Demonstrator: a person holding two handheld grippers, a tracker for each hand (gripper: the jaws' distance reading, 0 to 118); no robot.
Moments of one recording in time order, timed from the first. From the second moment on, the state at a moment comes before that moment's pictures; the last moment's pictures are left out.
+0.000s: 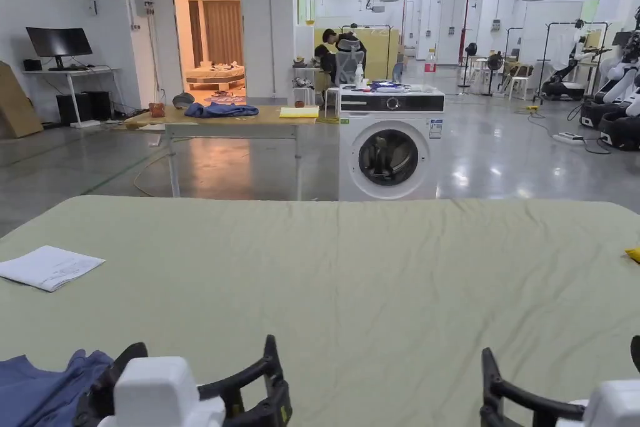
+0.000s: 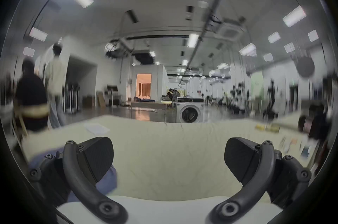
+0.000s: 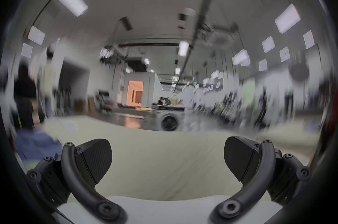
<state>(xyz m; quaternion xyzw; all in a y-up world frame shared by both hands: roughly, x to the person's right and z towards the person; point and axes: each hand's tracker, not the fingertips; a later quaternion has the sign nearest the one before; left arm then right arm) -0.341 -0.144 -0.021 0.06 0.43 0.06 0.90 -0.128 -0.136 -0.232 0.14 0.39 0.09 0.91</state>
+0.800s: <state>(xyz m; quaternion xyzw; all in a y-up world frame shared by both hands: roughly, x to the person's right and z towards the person) -0.335 -0.140 -0.022 0.03 0.41 -0.02 0.91 -0.120 -0.146 -0.250 0.03 0.42 -0.02 0.91</state>
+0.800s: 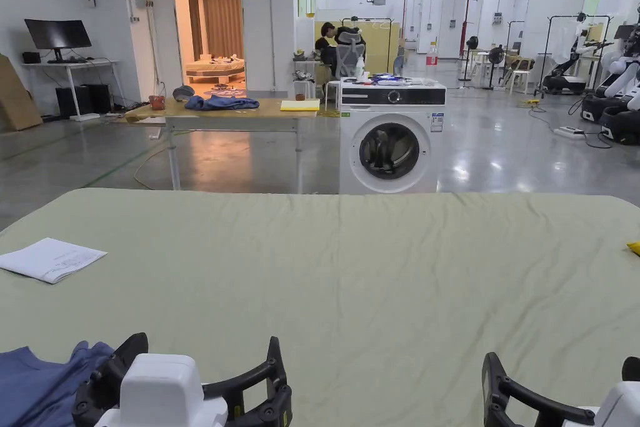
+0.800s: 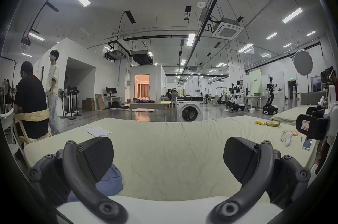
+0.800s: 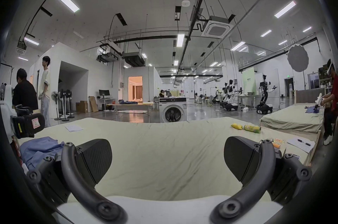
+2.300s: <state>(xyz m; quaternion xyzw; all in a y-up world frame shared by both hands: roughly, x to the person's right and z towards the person) -0.355 -0.136 -0.018 -0.01 0.44 0.00 0.90 -0.112 -0.137 -0.258 0.03 0.41 -0.03 0.91</state>
